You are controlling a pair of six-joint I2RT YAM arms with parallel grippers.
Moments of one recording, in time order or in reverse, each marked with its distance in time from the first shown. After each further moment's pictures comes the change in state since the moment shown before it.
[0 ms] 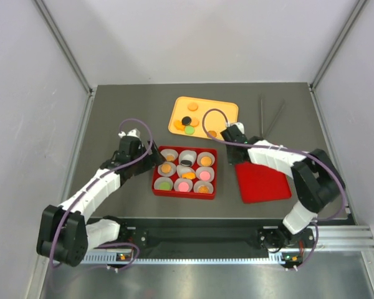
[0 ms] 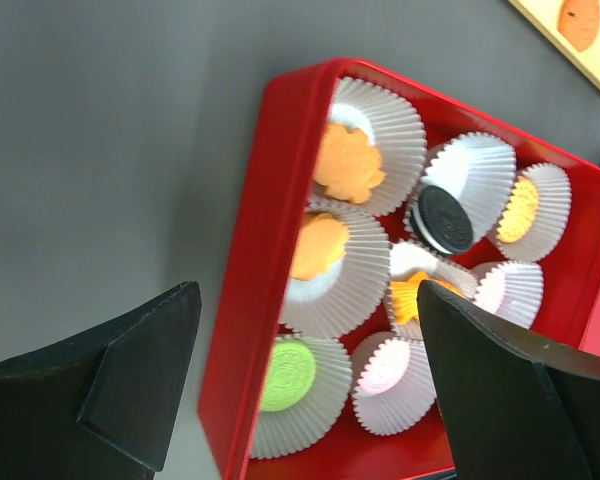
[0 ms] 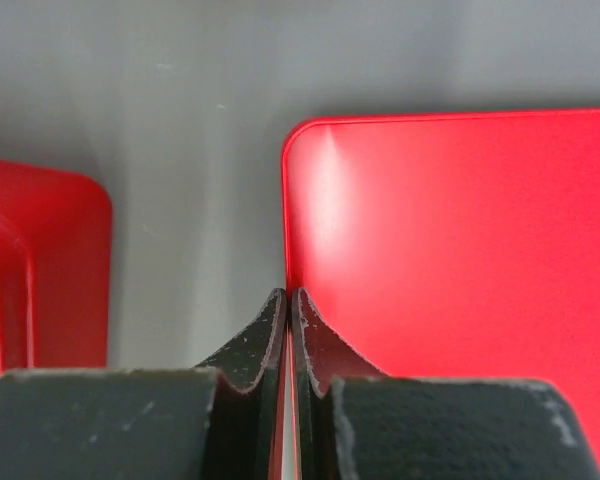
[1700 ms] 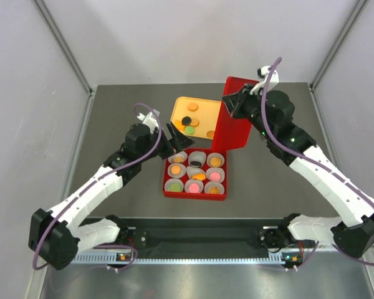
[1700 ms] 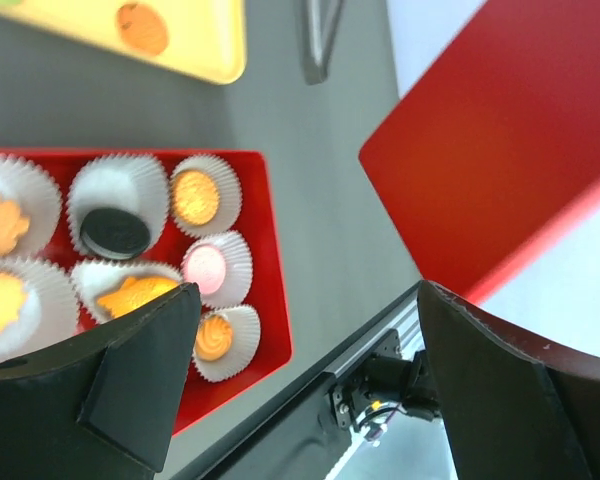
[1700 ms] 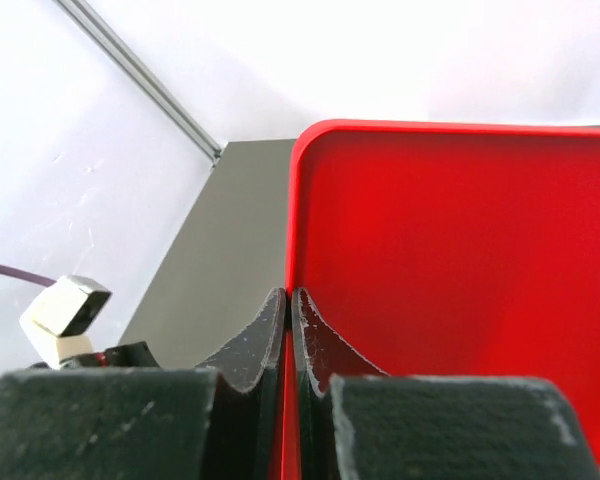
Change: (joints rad) left arm -0.255 -0.042 0.185 0.182 0.175 -0.268; right arm 0.018 -0.503 0.282 0.243 -0.169 0.072
